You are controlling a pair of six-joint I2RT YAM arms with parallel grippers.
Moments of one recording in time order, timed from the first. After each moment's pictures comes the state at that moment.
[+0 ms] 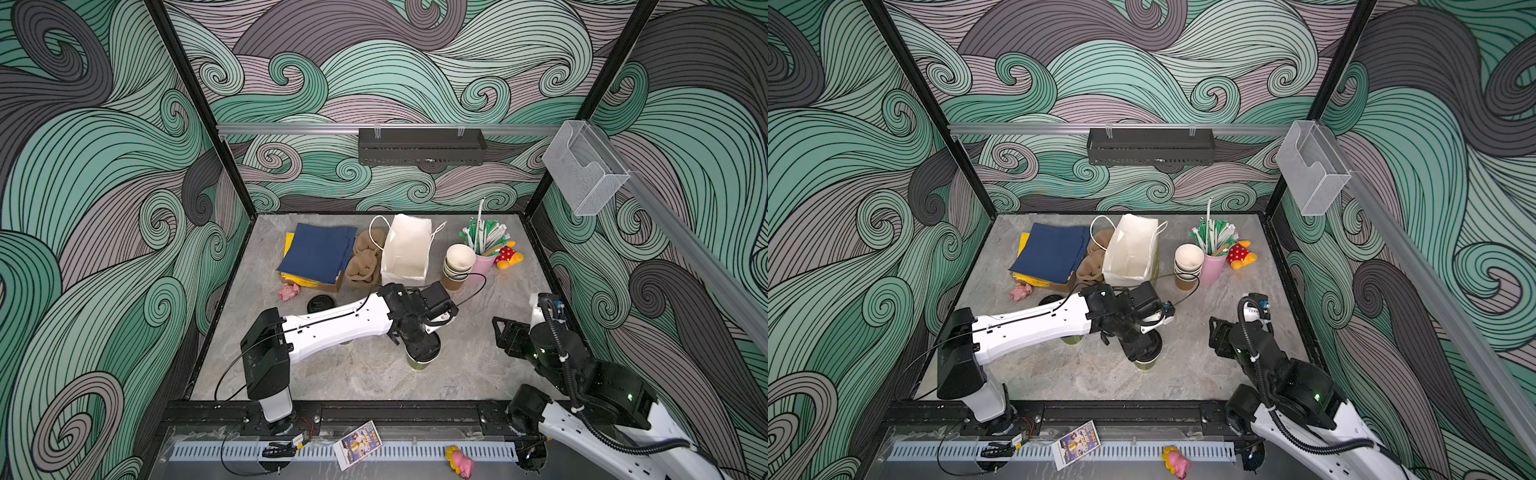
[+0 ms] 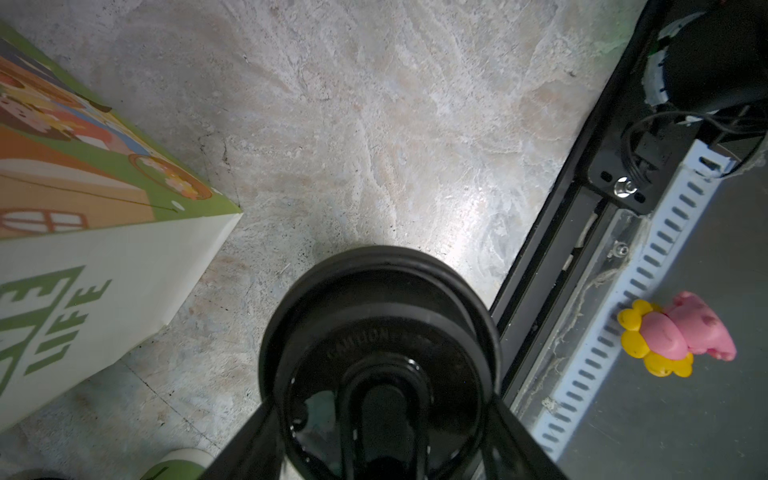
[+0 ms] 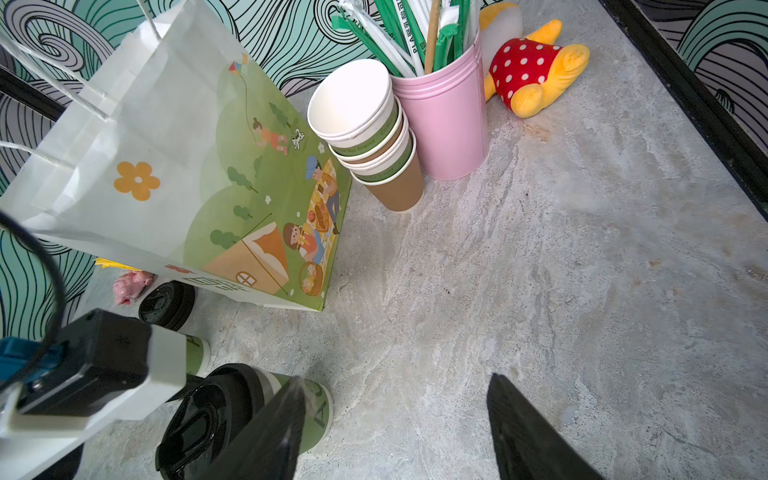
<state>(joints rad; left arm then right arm) -1.14 1.71 1.50 -1.02 0.05 -0.04 0.82 0.43 0.82 -1.09 0.49 0.80</state>
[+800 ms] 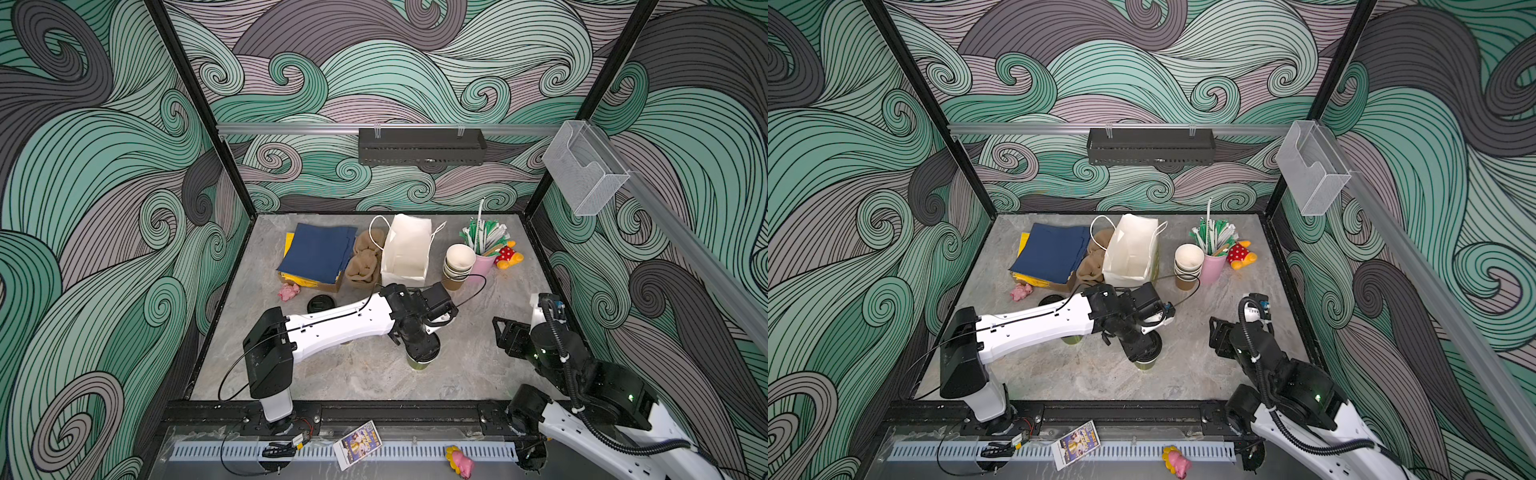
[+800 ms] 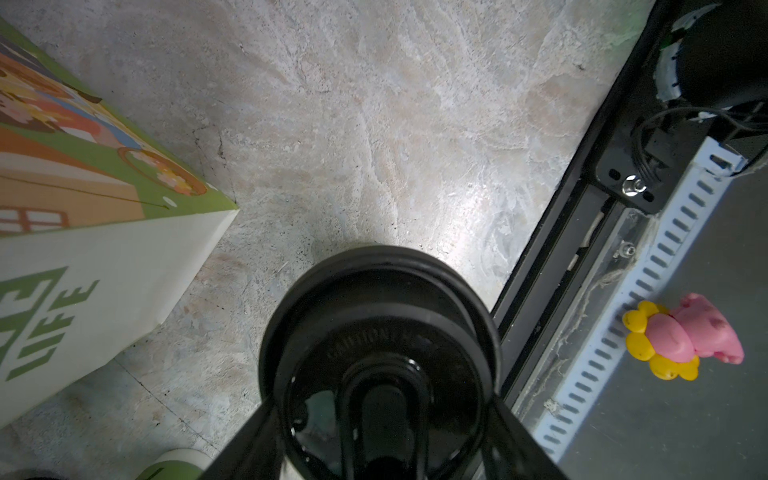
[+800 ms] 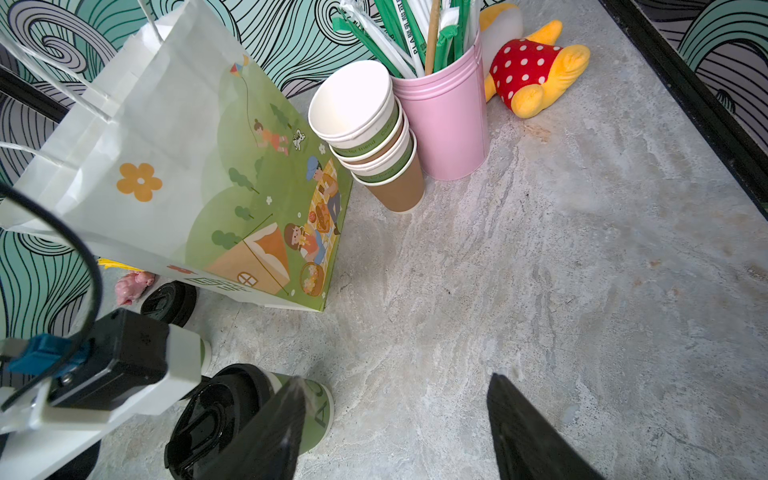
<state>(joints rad) -1.14 1.73 1.50 -1.02 0.05 -0.04 0.82 0.43 0.82 -1.09 0.49 0.80</state>
